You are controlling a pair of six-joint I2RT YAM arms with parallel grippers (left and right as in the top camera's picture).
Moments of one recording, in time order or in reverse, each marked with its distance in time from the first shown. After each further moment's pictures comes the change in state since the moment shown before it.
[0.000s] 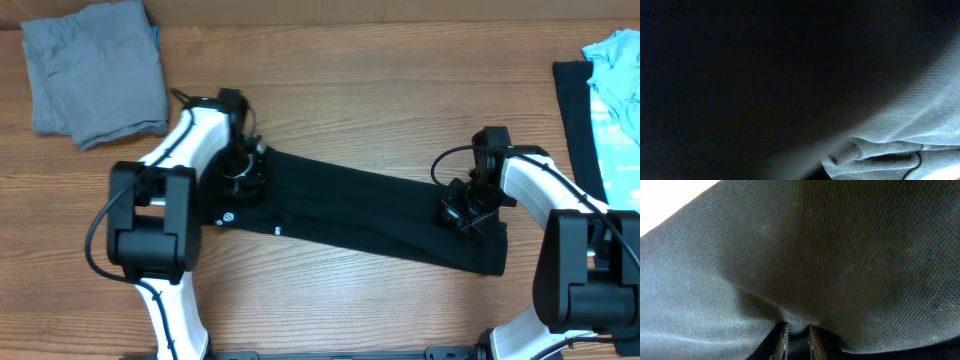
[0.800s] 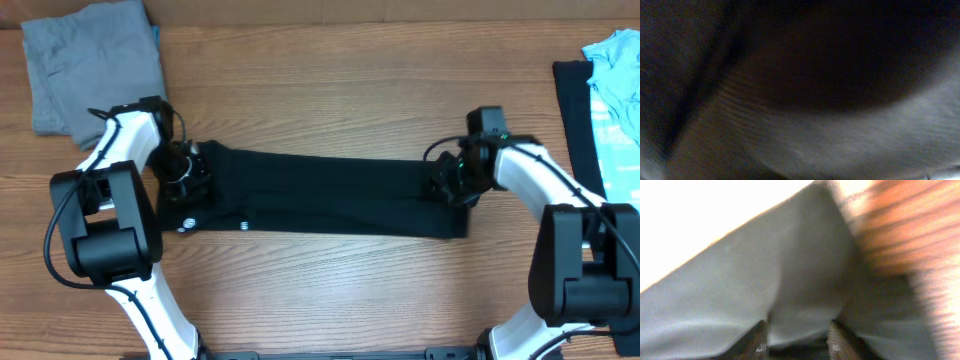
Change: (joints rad) left arm 0.278 0.000 0.002 -0.058 -0.029 -0.066; right arm 0.026 0.031 0.119 0.122 -0.064 -0.055
